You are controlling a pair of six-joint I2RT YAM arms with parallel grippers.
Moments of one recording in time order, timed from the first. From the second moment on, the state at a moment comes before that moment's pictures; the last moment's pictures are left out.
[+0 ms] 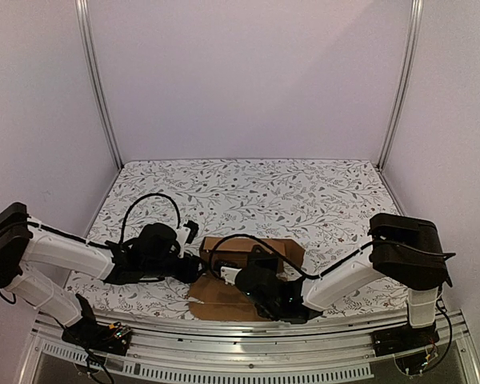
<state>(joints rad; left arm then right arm) -0.88 1.40 0.44 0.24 -0.05 -0.44 1.35 2.05 0.96 0.62 1.18 -1.01</state>
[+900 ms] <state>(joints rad) -0.93 1.56 0.56 0.28 -0.25 -0.41 1.38 2.04 1.02 0.44 1.19 -0.86</state>
